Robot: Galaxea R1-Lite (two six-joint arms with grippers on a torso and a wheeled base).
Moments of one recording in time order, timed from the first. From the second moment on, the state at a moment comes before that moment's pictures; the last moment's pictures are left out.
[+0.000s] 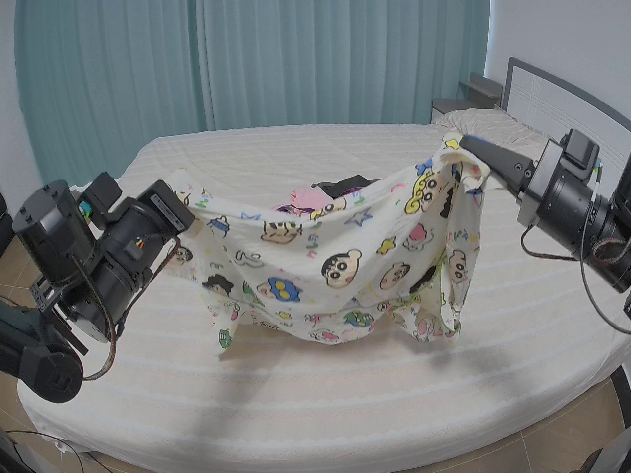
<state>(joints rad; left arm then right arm) -0.49 1.60 -0.57 -1.22 0.30 -0.46 0.54 1.45 -0.72 -0.94 0.19 0.69</state>
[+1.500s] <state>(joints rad) -0.56 1.77 -0.41 -1.23 0.31 -0.84 0.57 1.75 -0.46 -1.32 0.20 0.89</state>
